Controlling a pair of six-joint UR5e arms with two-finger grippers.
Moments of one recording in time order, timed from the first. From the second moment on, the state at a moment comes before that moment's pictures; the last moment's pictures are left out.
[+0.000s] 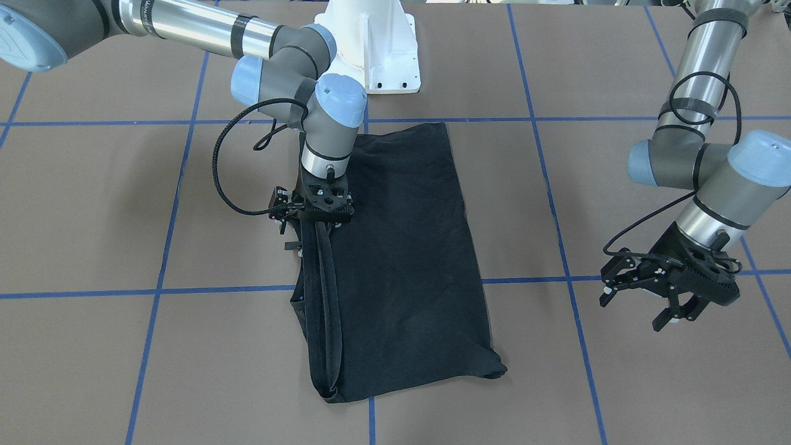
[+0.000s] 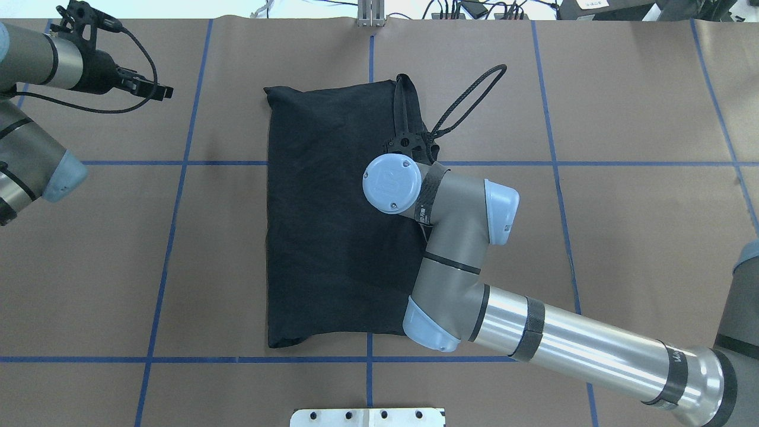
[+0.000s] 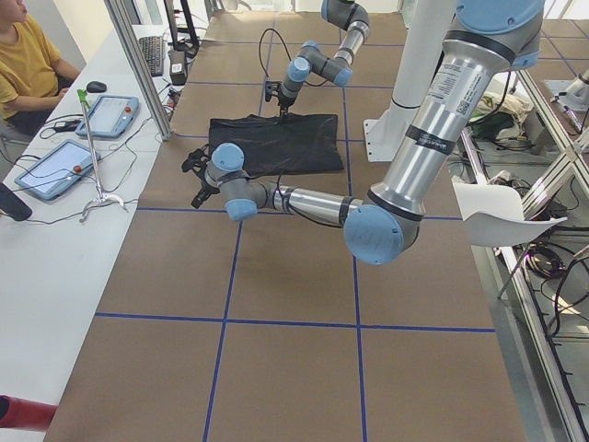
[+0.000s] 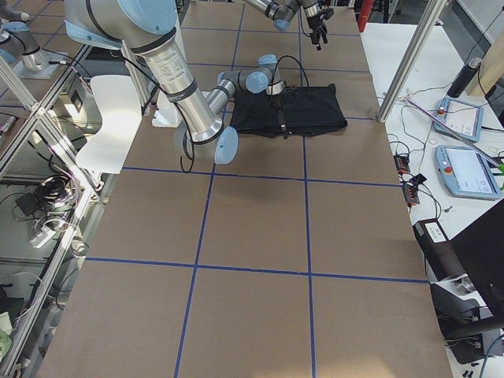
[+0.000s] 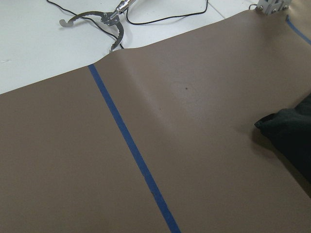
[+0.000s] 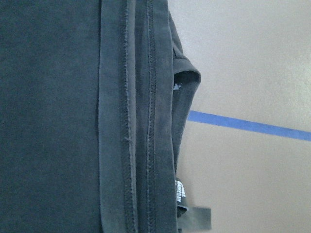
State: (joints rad) left arm -1.04 -2.00 -1.25 -2.58 -2.04 -0.57; right arm 0.47 -0.79 1.47 -1.72 1.49 1.08
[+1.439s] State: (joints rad) left arm -0.97 -1.96 -1.41 -2.57 -2.03 -0.80; right arm 0.59 -0.98 1.74 -1.63 1.64 1.01
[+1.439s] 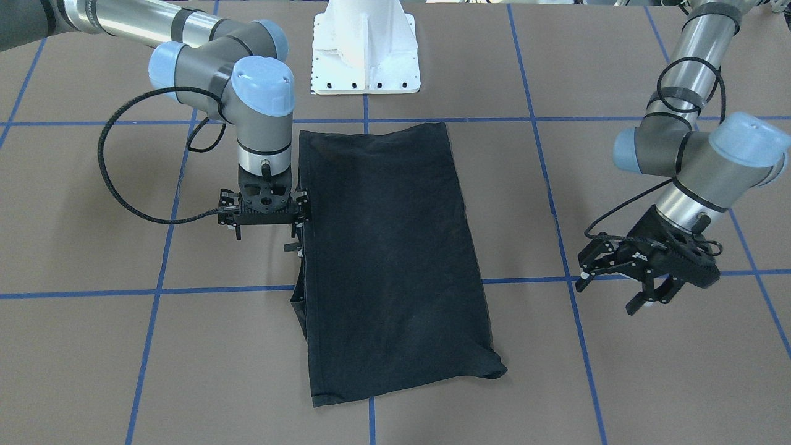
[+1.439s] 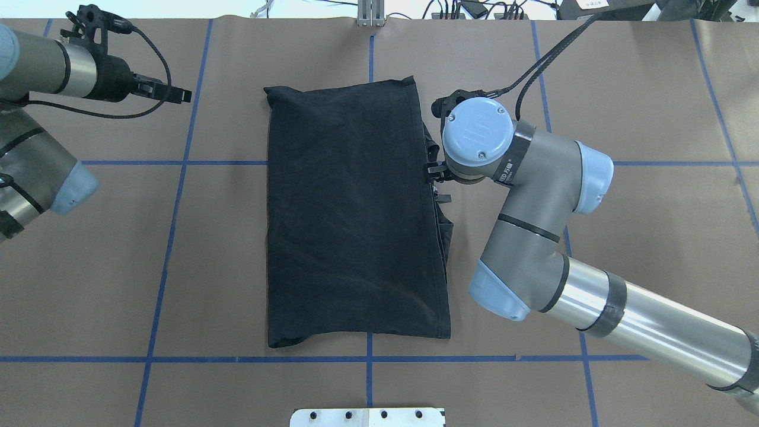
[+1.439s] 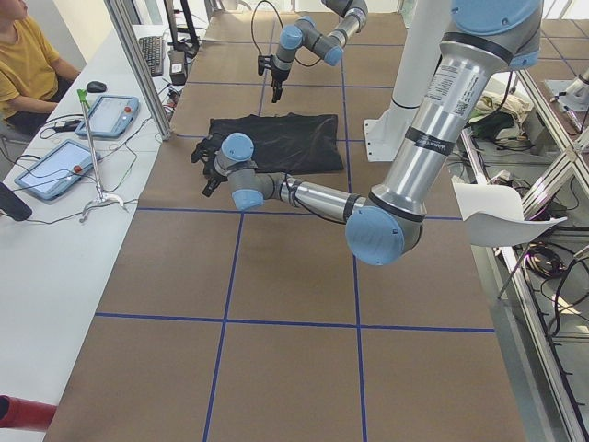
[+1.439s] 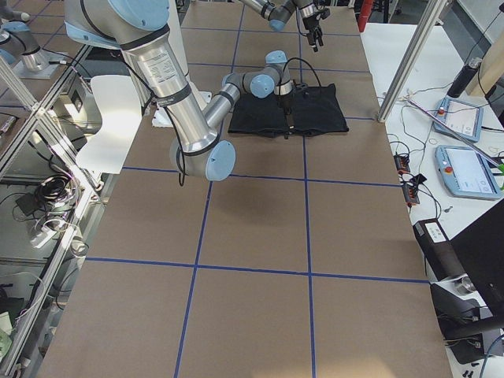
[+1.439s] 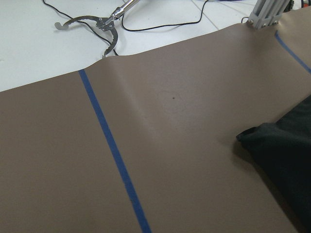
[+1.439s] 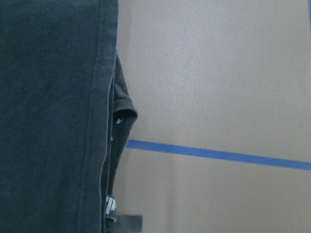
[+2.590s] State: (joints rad) left arm -0.24 -1.69 -1.96 -2.30 -1.51 -1.55; right arm 0.46 -1.26 1.98 -1.30 1.55 1.30
